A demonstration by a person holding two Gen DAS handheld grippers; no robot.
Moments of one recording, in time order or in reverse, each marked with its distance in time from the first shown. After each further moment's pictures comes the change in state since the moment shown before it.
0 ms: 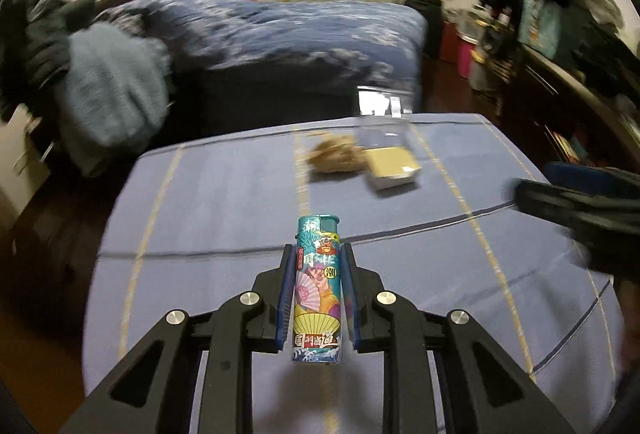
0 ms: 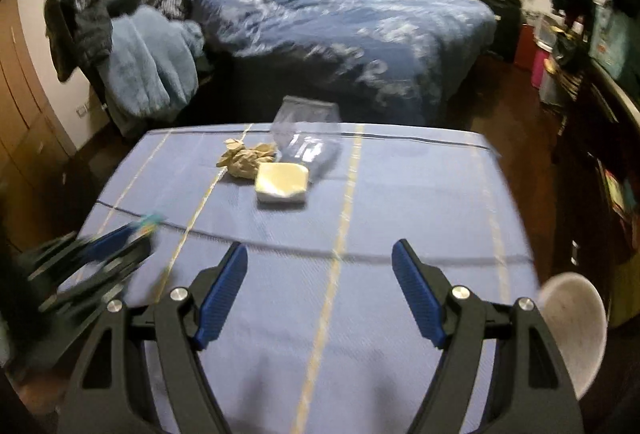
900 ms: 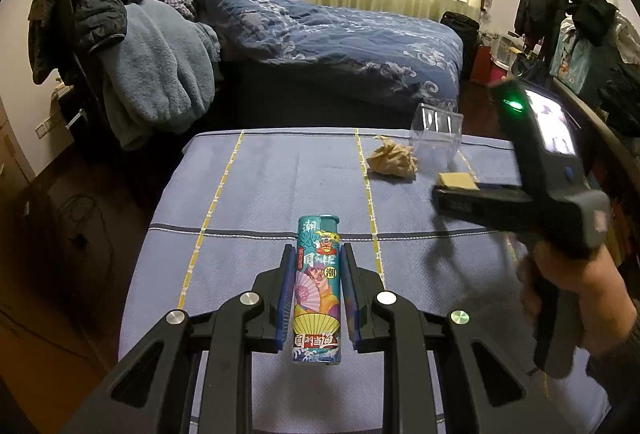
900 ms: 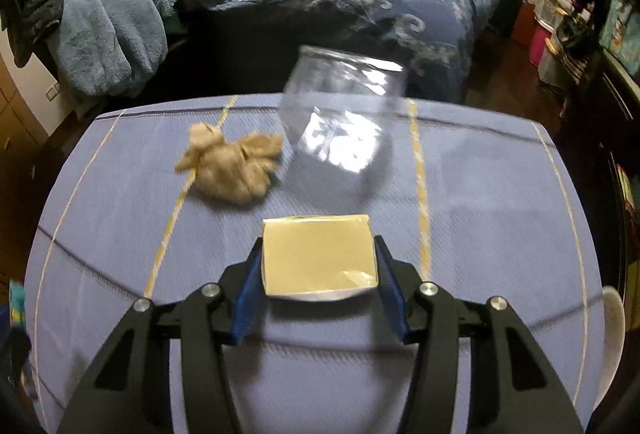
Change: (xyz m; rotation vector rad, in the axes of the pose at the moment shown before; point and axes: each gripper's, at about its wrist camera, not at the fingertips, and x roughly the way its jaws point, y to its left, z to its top) left arm -0.022 0.041 -0.010 -0.099 -0.017 0.049; right arm 0.101 0.028 0.026 0.035 0.113 -0.077
